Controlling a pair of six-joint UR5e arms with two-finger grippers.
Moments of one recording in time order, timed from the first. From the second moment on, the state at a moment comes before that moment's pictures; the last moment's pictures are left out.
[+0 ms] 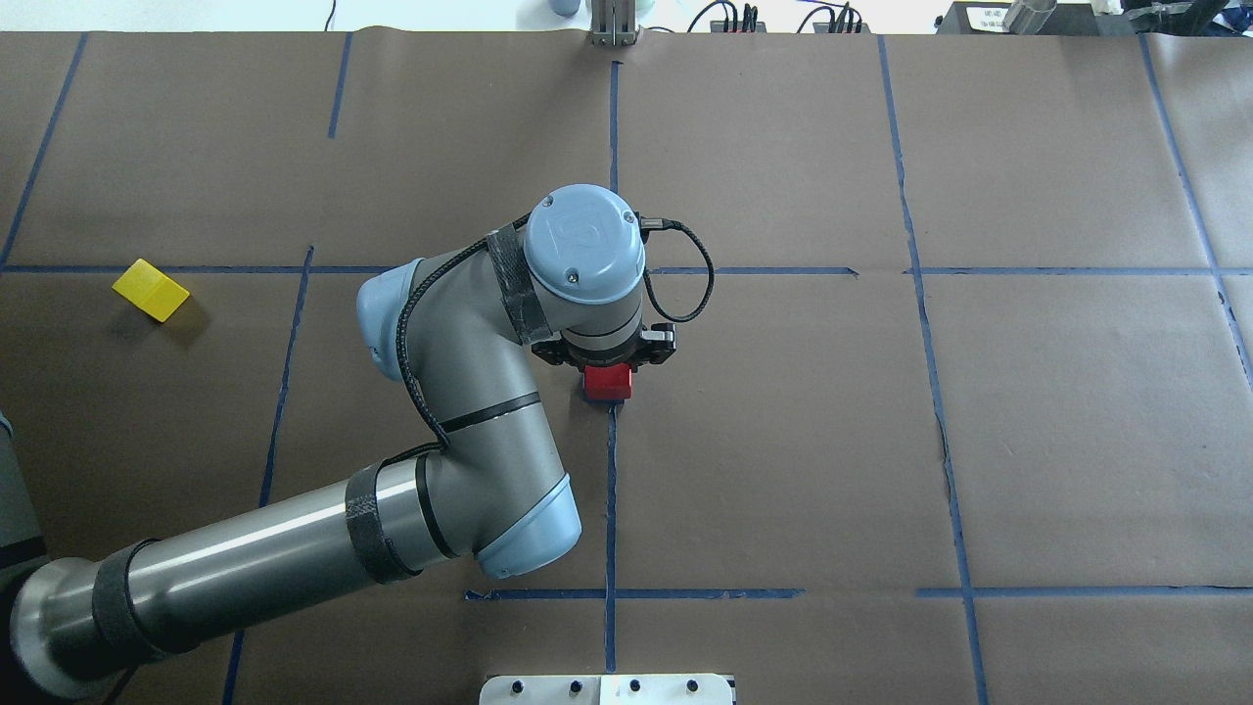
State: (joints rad) left arm -0.49 -2.47 -1.51 -1.54 -1.83 -1.24; right arm 1.58 -1.81 1.84 -1.72 2.32 -0.41
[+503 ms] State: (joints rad) left arm -0.50 -2.47 -1.50 -1.54 -1.83 -1.23; right arm 1.58 -1.81 1.84 -1.72 2.32 -0.41
